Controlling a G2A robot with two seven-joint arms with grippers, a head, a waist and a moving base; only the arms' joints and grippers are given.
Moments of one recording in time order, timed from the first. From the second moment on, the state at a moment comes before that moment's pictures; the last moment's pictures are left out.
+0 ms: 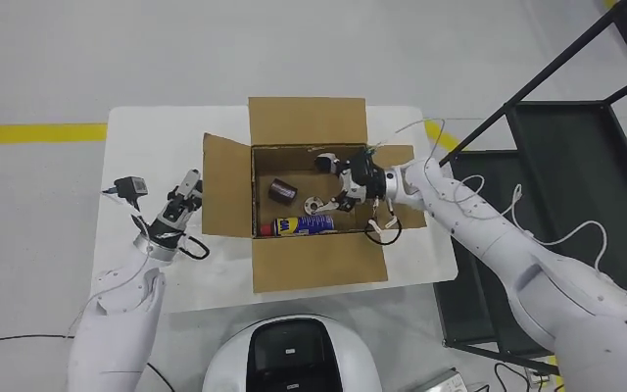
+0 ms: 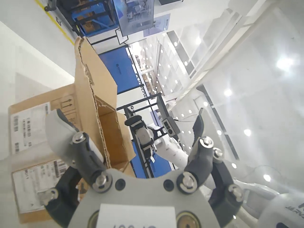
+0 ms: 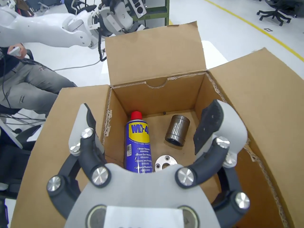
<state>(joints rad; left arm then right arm) 1.41 -1.26 -1.47 -1.57 -0.18 -0.53 -0.50 -0.58 -1.00 0.44 -0.98 -1.08 -1.01 -0.63</state>
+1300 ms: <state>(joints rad) 1.23 -1.29 -1.13 -1.49 0.08 -0.48 -0.48 -0.84 -0.60 0.45 -1.06 0.17 -1.01 -0.10</state>
